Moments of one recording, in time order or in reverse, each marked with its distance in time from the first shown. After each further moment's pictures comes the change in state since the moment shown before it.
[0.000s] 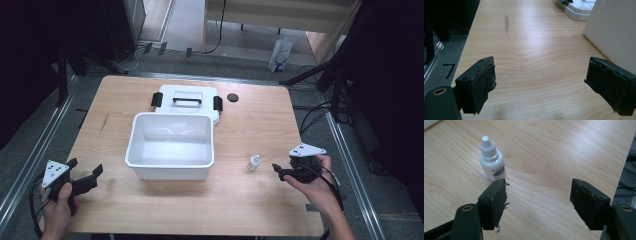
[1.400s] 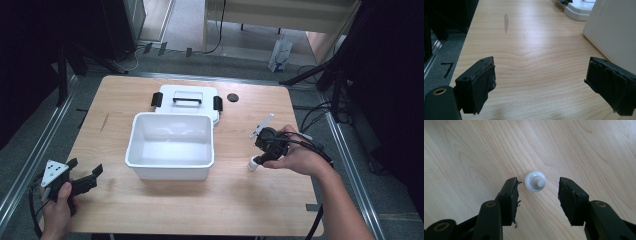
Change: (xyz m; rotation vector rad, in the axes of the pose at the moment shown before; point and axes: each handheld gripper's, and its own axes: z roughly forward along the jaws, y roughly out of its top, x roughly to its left) left arm 0.001 0.000 0.001 0.005 -0.010 -0.009; right arm 0.036 0.108 0.022 0.418 0.226 -0.330
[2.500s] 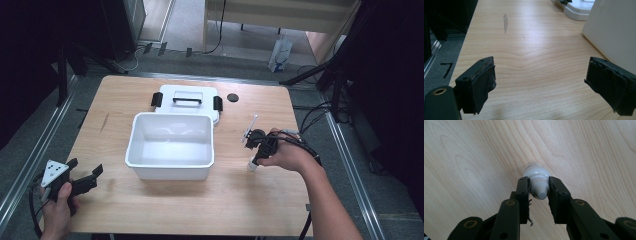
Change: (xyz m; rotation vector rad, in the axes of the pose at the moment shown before) left arm 0.000 0.000 0.000 -0.002 -0.002 0.000; right arm -0.007 0.016 0.040 0.187 0.053 -0.030
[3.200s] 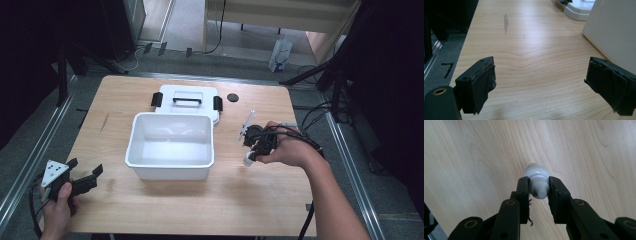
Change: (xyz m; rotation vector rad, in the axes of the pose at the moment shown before) left arm 0.000 0.000 0.000 -0.001 0.003 0.003; right arm 0.014 0.011 -0.040 -0.067 -0.016 -0.157
